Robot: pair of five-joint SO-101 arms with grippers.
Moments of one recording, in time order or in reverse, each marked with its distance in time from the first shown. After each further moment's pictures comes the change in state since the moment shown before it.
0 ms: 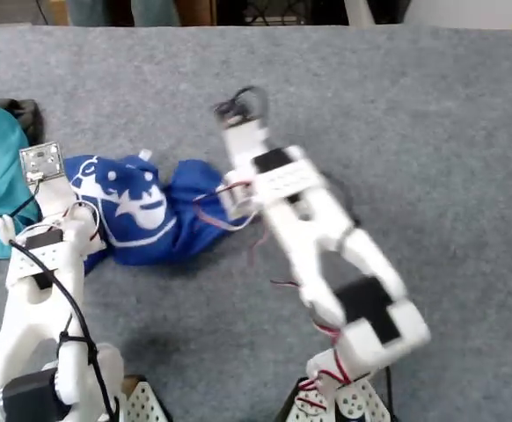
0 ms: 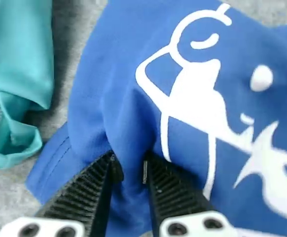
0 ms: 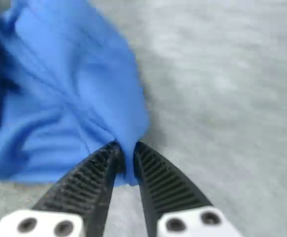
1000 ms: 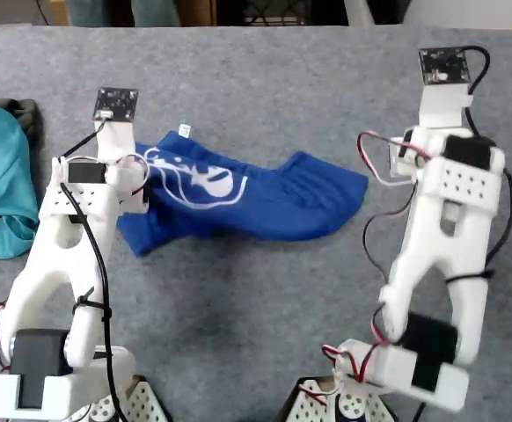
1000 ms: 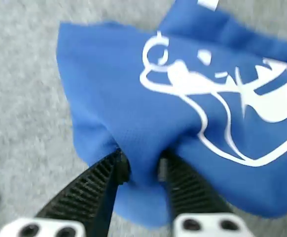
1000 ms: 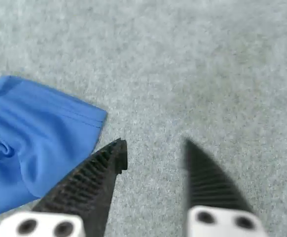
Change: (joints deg) left arm 15.2 13.3 -29.0 25.0 -4.8; right arm 39.1 -5.9 -10.3 3.5 19.9
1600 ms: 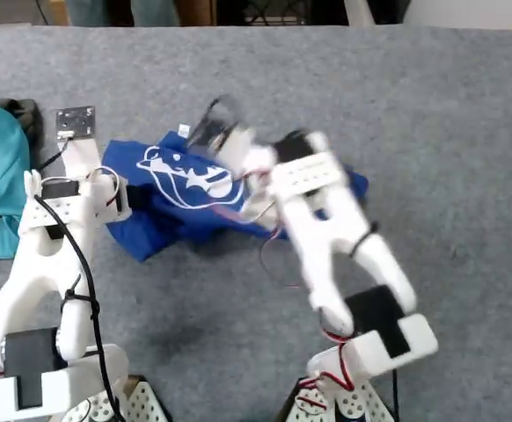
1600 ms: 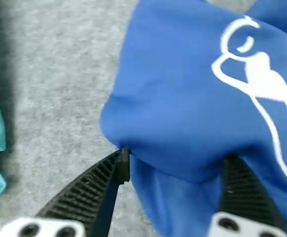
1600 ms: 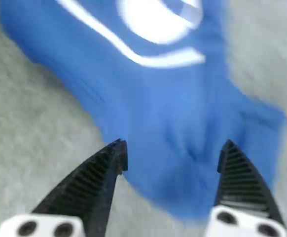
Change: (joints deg) left arm -9.6 0.5 9.1 -12.6 3.2; right arm -41.0 8.2 9.1 3.0 23.2
